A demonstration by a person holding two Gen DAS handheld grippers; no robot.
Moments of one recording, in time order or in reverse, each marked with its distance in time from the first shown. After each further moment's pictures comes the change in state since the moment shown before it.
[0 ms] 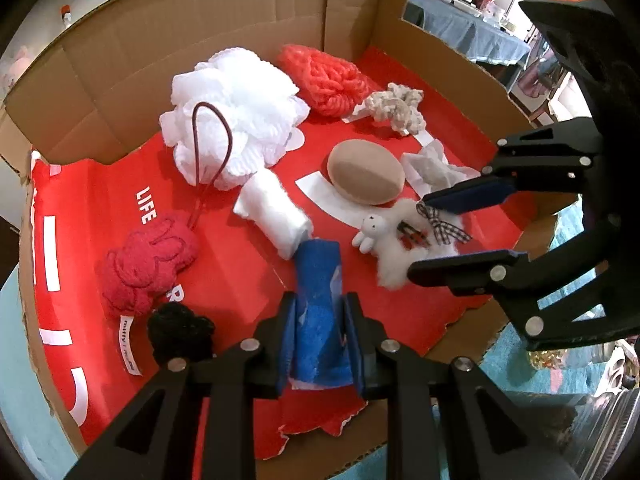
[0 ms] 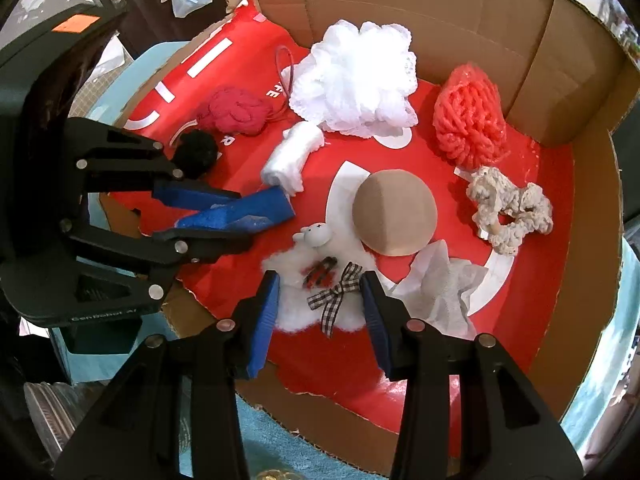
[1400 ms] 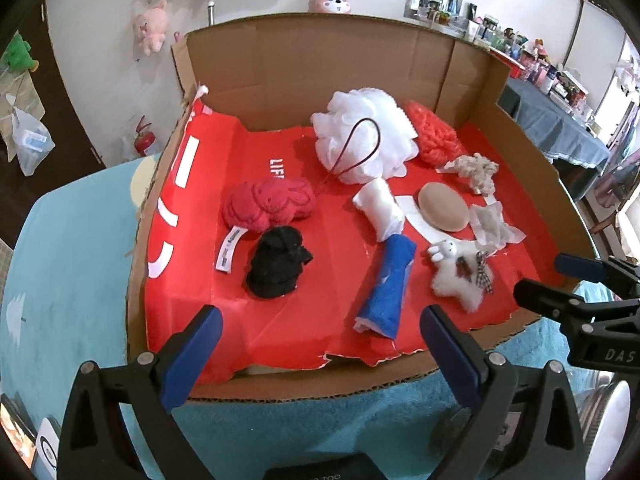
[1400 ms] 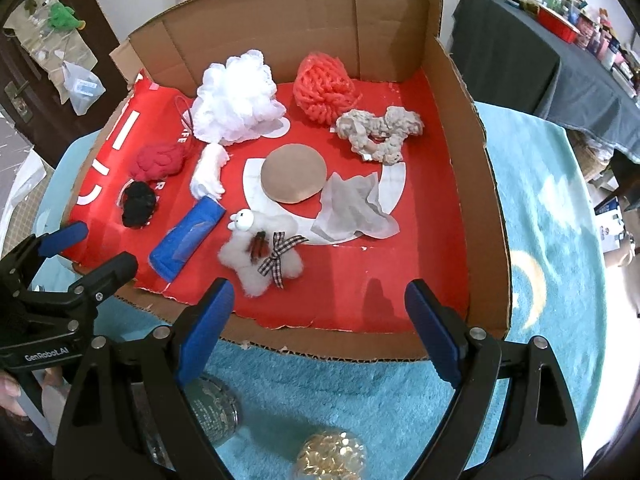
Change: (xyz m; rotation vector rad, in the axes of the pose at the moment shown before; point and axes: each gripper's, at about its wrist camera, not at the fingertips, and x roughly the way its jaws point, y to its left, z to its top) left arm -0.049 0.013 -0.053 -0.365 -0.187 0.225; right arm -0.044 -0.010 -0.058 0.428 -0.142 -0.212
